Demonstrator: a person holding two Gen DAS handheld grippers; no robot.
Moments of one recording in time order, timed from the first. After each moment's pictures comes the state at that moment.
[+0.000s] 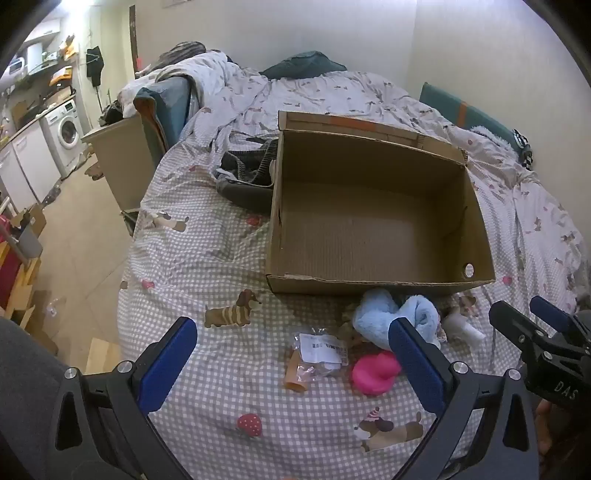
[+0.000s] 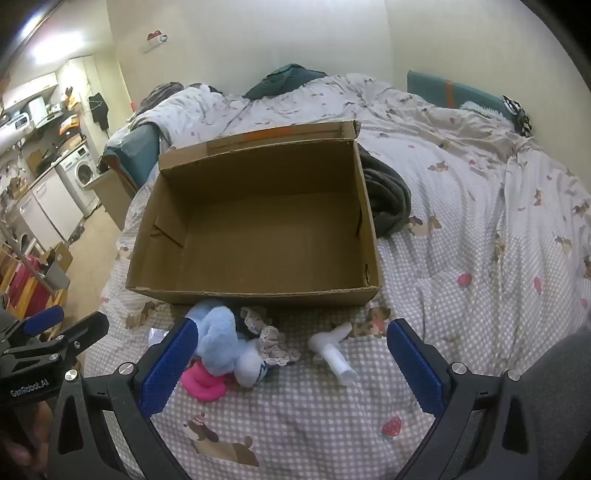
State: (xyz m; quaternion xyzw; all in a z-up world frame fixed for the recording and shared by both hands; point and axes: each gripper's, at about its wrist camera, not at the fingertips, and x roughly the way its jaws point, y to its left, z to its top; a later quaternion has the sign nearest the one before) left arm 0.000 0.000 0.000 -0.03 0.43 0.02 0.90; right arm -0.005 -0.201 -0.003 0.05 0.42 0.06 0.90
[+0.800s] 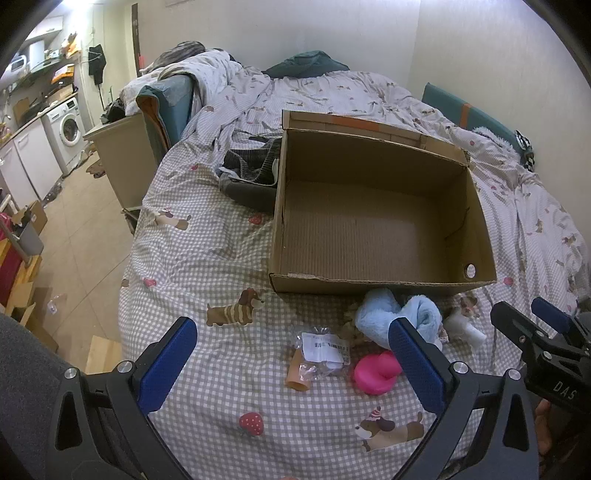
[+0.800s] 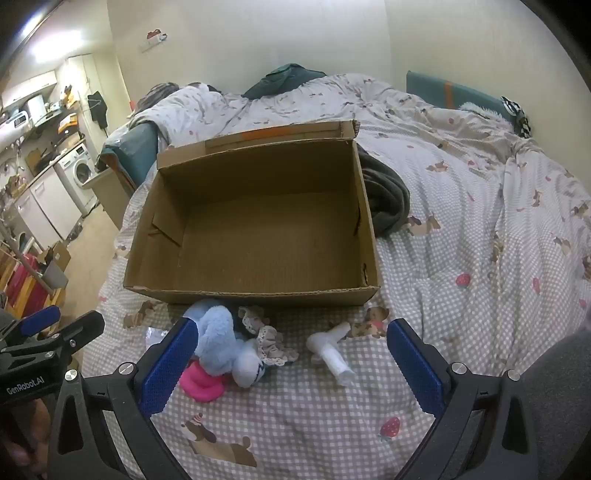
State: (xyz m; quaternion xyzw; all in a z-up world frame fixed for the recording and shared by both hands) left arm 0.000 0.008 0.002 -0.03 0.43 0.01 0.90; right arm -0.004 -0.200 -0.004 0.05 0.42 0.05 0.91
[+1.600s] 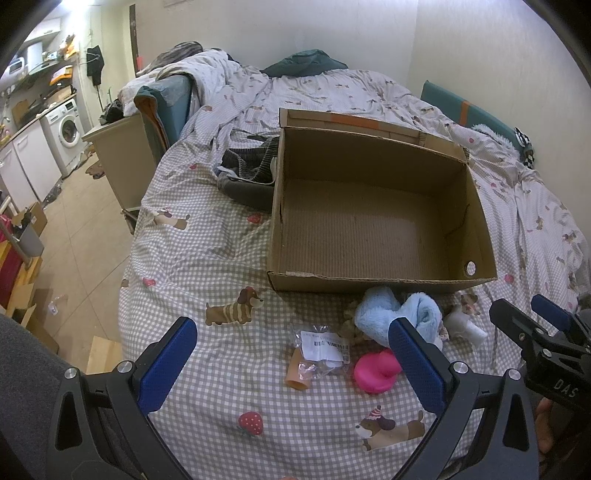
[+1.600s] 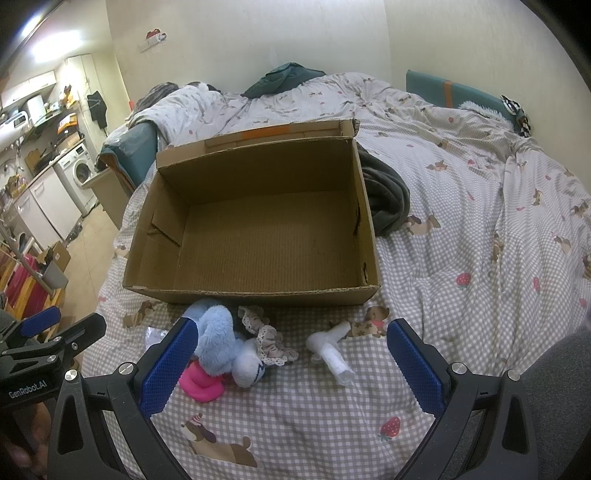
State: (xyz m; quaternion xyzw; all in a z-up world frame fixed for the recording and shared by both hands) left arm 0.000 0.009 0.000 -0.03 0.43 0.01 0.90; right arm -0.004 -0.199 -0.005 0.05 0.42 0.05 0.91
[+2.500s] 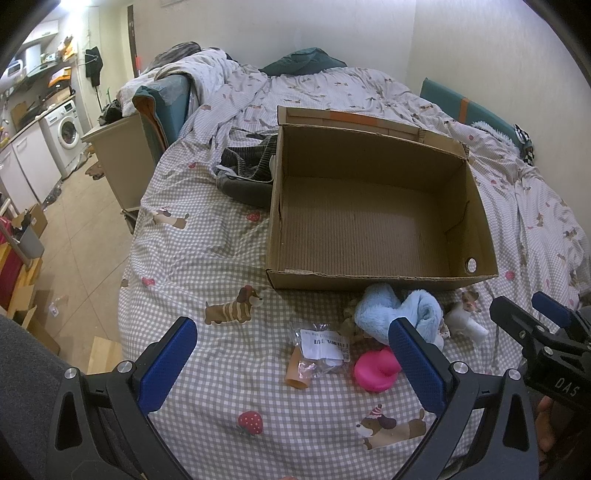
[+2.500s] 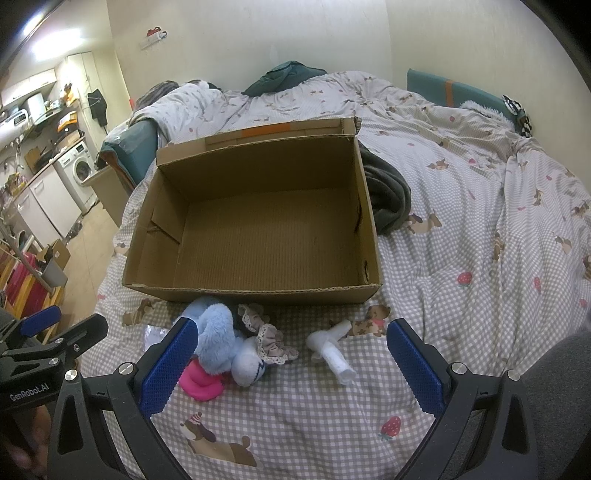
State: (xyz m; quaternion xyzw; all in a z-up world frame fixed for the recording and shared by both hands) left arm 0.000 0.010 -0.002 -0.03 0.43 0.02 0.90; right arm -0.003 -0.199 -0.005 0.05 0.42 0.05 0.90
